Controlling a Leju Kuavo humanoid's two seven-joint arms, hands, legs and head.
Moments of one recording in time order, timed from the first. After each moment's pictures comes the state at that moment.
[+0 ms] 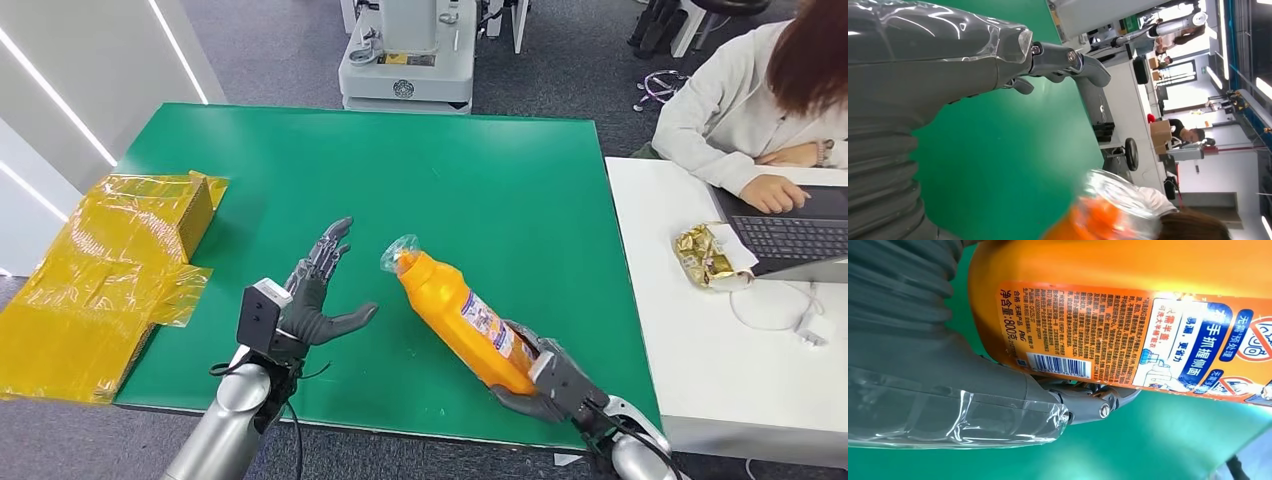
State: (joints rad) left arm -0.20 -0.01 -0.37 -1.37 0.02 -0.08 -0.41; right arm -0.21 -0.39 0.55 -1.27 -0.02 0.08 -0.22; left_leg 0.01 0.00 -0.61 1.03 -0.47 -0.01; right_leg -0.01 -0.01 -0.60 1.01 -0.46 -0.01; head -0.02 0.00
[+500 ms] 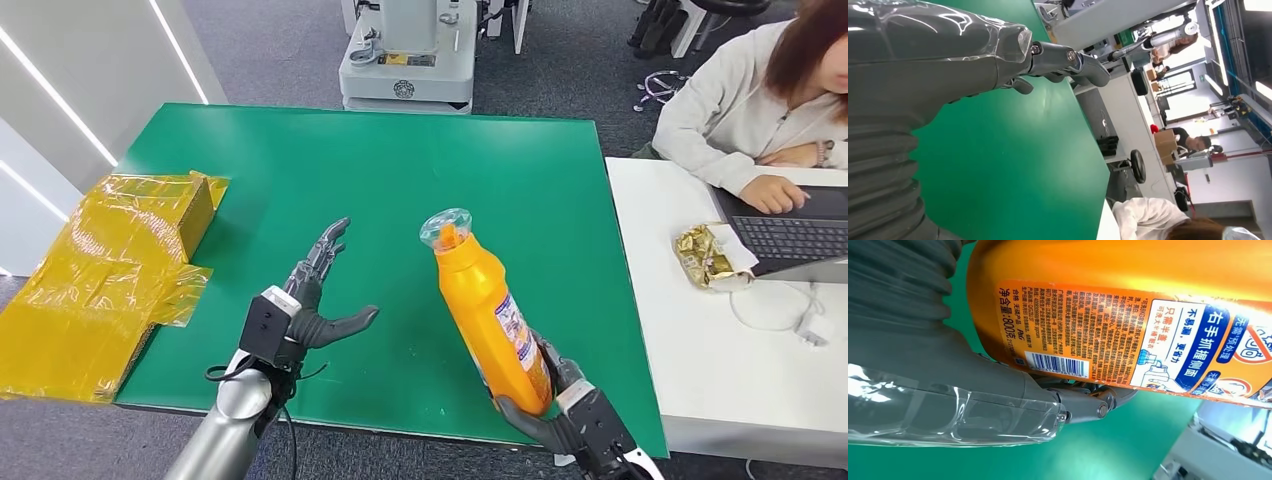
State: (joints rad) left arm -0.18 -0.01 -0.37 -1.42 -0.06 -0.05 -0.39; right arm 0.04 -0.26 0.33 -1.51 0.07 0.05 -0.22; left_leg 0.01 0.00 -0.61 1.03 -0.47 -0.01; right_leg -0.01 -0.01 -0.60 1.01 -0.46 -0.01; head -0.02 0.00
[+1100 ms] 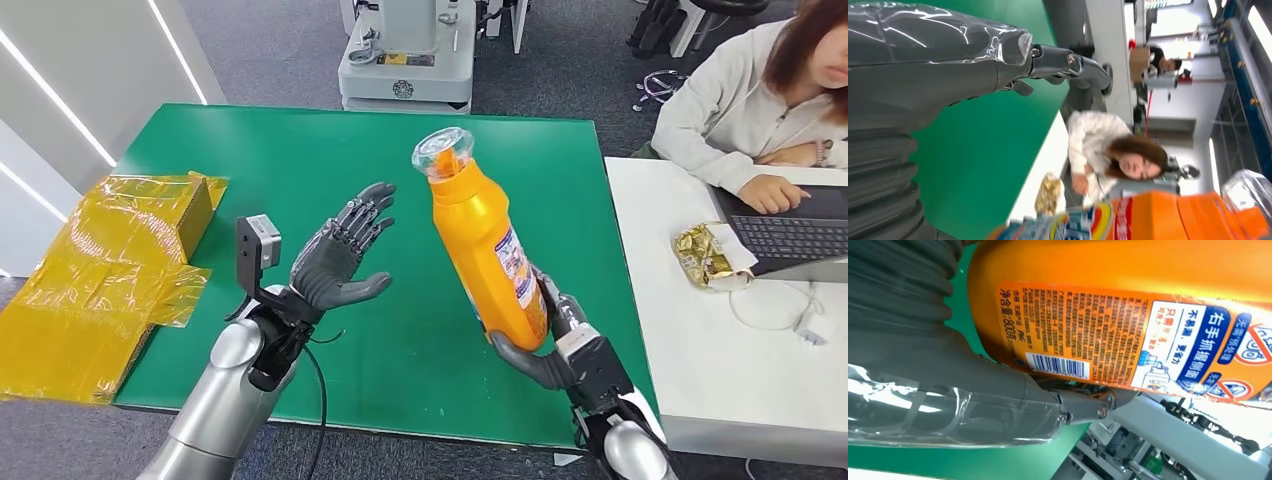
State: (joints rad) left arm -0.35 -0.03 -0.39 -1.41 0.36 -0.38 -0.17; right arm -0.17 -0.15 0.30 -1.44 0.10 0.08 -0.29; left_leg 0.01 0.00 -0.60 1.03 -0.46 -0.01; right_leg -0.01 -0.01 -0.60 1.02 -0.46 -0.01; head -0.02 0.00
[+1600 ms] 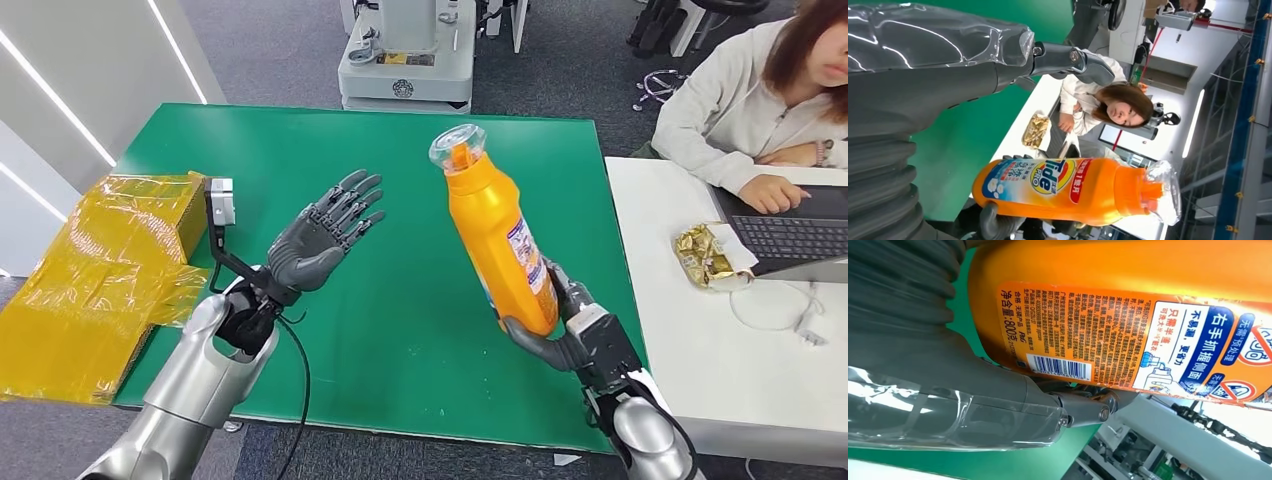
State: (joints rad) left arm -0.45 0.08 -0.39 -1.30 0.80 -0.56 -0.05; right arm -0.26 -0.22 0.32 -1.31 0.02 0.07 -0.33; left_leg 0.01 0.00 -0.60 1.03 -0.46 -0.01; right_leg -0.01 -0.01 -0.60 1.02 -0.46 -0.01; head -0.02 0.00
